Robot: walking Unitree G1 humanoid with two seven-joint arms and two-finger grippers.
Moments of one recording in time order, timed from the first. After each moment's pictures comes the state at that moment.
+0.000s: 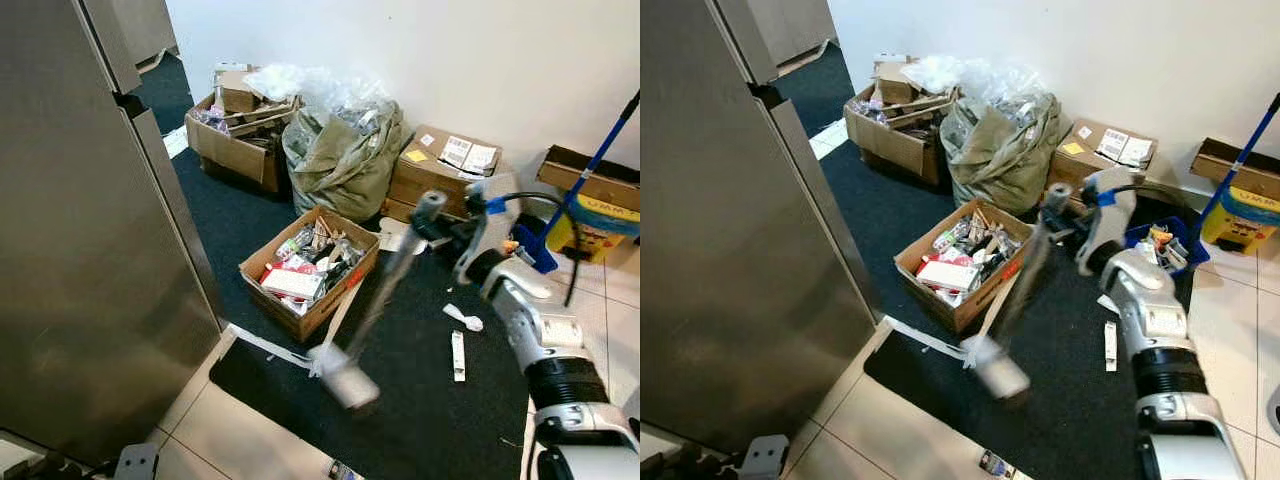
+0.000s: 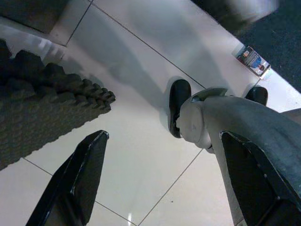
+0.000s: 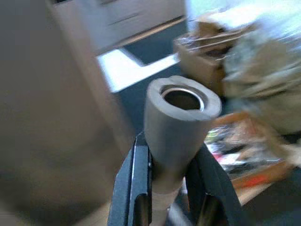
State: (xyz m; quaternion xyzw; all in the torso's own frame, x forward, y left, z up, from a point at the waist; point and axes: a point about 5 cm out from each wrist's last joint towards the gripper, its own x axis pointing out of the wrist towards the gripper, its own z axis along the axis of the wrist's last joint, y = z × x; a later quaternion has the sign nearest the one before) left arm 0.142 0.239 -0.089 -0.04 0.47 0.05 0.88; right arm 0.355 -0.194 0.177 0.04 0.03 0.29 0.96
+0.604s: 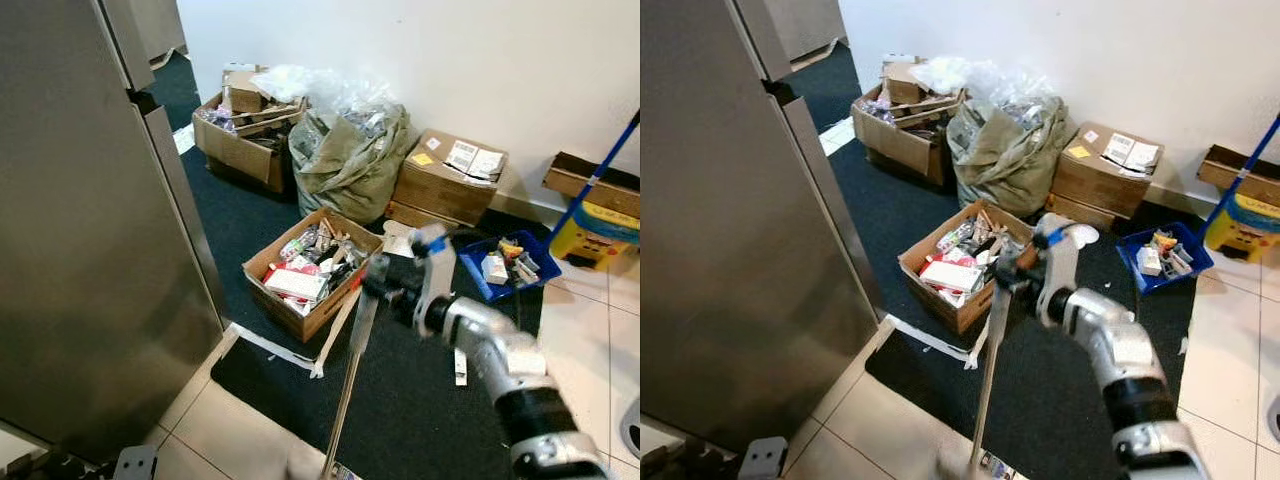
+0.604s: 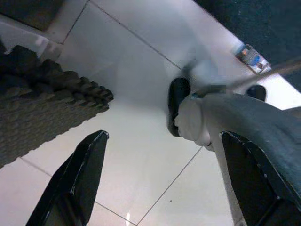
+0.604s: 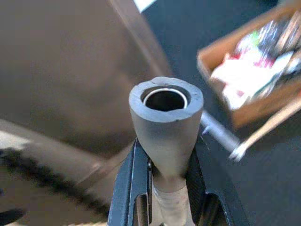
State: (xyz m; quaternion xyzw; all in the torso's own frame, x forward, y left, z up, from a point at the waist) left arm 0.139 0.240 -0.090 -0.04 0.48 0.05 0.88; right arm 0.317 -0.146 0.087 0.12 0.22 0.29 0.92
